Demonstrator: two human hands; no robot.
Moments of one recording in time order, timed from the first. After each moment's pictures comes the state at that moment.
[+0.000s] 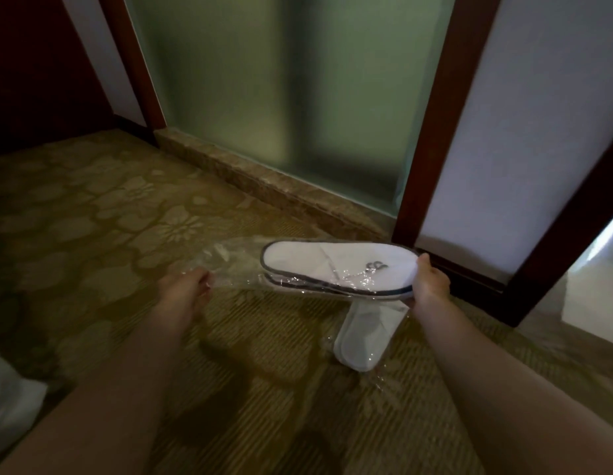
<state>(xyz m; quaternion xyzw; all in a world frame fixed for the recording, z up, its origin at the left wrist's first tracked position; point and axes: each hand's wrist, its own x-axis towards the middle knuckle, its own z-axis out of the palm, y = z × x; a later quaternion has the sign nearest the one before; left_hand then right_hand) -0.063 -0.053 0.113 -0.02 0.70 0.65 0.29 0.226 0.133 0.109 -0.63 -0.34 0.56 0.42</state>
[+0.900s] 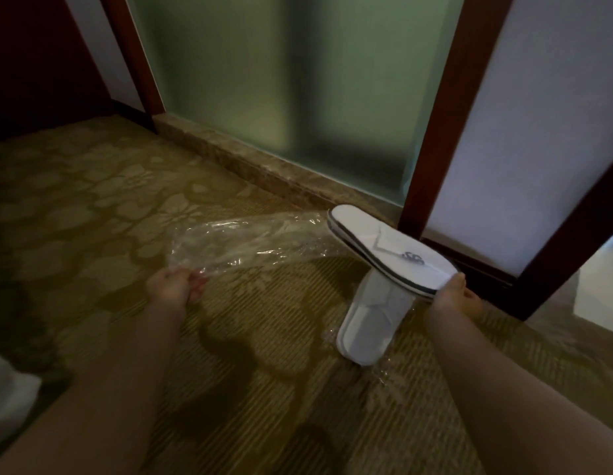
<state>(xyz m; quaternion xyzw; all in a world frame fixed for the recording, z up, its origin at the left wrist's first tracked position) -0.075 -0.054 0.090 -0.04 0.70 0.67 0.24 0.245 0.131 0.081 -0.68 -0.18 0.50 0.51</state>
